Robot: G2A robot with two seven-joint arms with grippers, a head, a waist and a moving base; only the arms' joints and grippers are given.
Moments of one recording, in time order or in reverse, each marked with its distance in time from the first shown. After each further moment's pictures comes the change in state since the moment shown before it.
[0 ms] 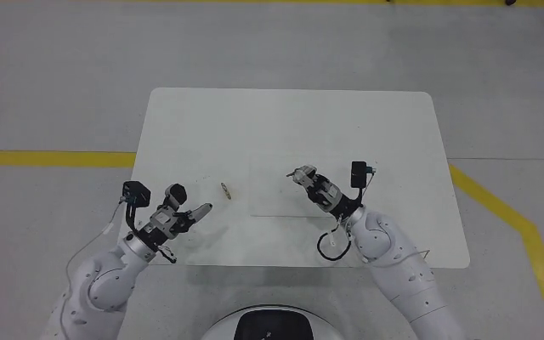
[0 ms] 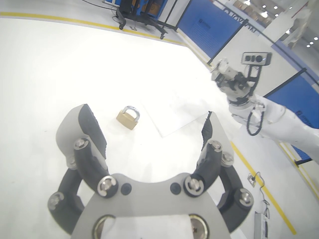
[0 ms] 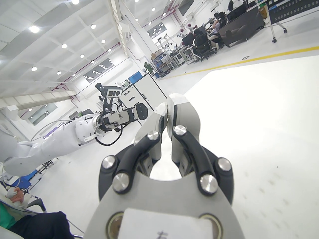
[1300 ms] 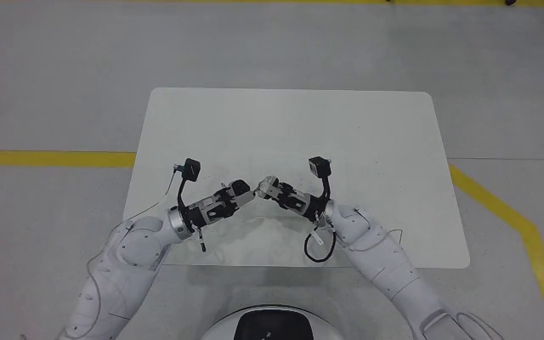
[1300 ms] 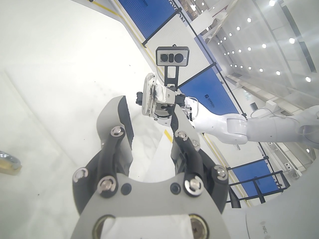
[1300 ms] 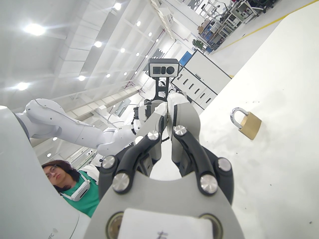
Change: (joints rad) left arm -0.322 0.003 0.278 0.178 -0.525 -0.037 -0.396; right arm 0.215 -0.051 -0.283 0.215 0.713 -0.133 0.521
